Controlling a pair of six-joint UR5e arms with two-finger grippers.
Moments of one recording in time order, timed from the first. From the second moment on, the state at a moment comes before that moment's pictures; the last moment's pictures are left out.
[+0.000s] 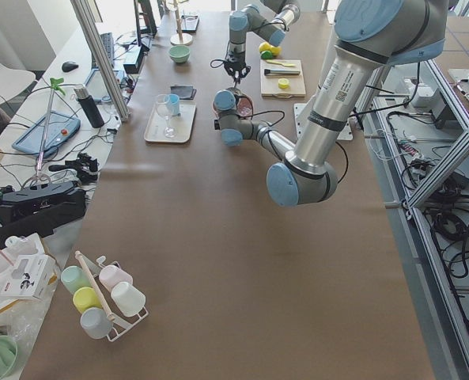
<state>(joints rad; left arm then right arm) -0.61 -2.10 -1.47 -2.33 -2.19 0.18 0.58 -1.00 1.85 -1.76 1.92 -0.25</state>
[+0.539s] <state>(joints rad) -0.61 -2.10 -1.47 -2.33 -2.19 0.17 0.61 -1.04 1.89 -1.71 1.99 -0.22</state>
